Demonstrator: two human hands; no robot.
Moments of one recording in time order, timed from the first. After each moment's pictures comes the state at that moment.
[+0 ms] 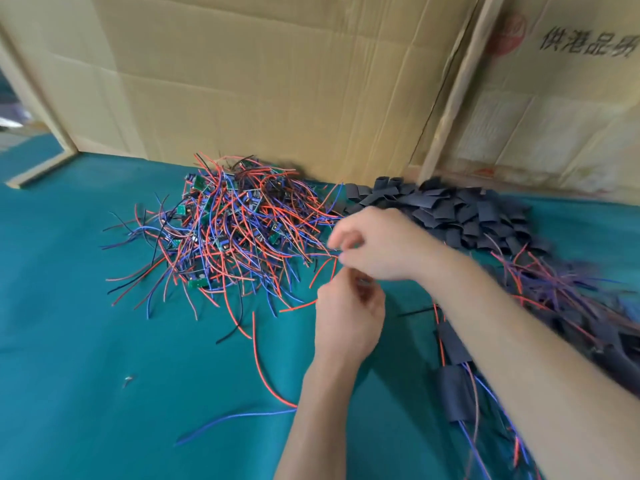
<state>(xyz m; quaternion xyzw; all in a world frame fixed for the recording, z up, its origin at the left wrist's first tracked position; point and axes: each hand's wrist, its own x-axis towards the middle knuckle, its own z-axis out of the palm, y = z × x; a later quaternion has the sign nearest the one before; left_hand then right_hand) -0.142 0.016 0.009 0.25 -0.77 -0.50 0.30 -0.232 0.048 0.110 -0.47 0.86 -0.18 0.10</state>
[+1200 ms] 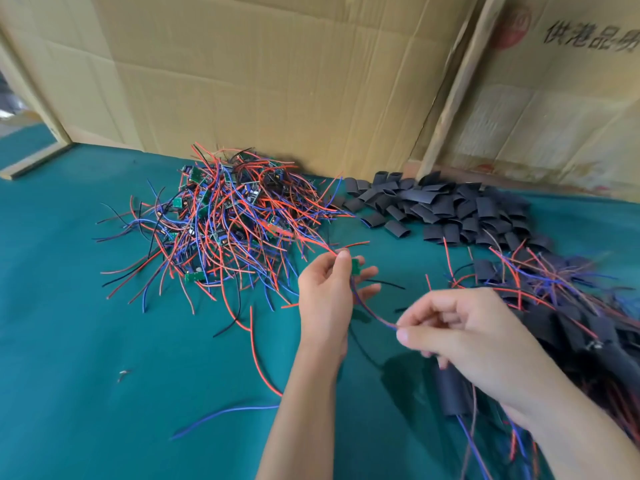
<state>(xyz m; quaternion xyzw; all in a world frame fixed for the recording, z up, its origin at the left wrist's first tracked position) -0.139 0.012 0.031 0.27 -0.42 -0.81 0.31 -0.172 0.168 0.084 -0.29 0.80 -0.48 0.23</state>
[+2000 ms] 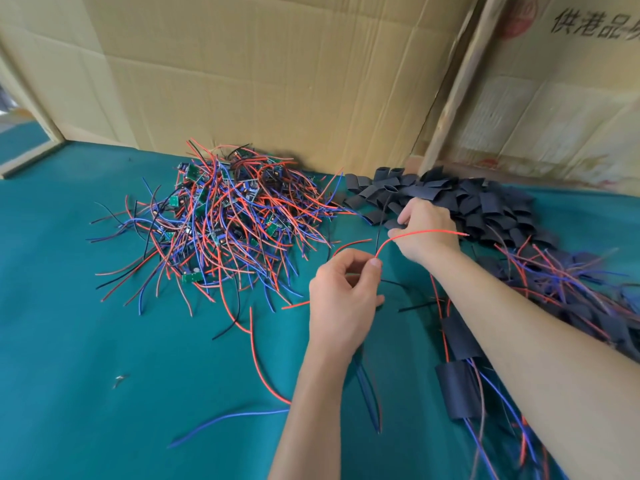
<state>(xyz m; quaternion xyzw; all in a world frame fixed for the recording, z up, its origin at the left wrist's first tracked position) -0.139 0.014 0.019 0.24 -0.62 -0.68 0.30 -0.318 0.051 0.041 -0.20 0.95 -0.22 -0.04</state>
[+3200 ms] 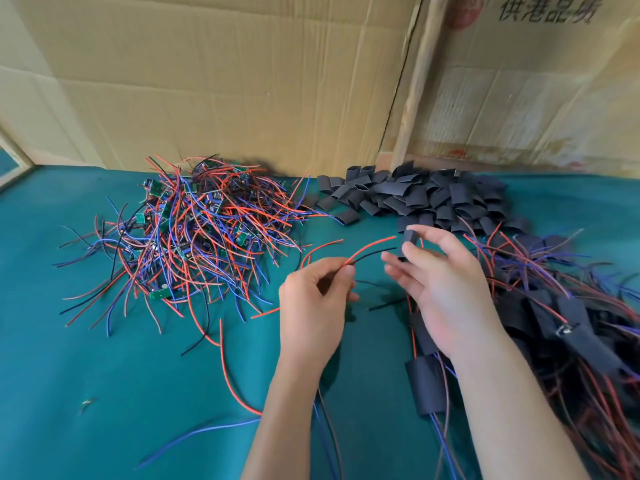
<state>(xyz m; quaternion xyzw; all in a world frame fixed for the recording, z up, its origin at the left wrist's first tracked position) -0.140 0.018 0.018 0.22 -0.73 -0.55 0.34 -0.229 0.135 0.053 -0.07 0.53 -0.83 0.17</state>
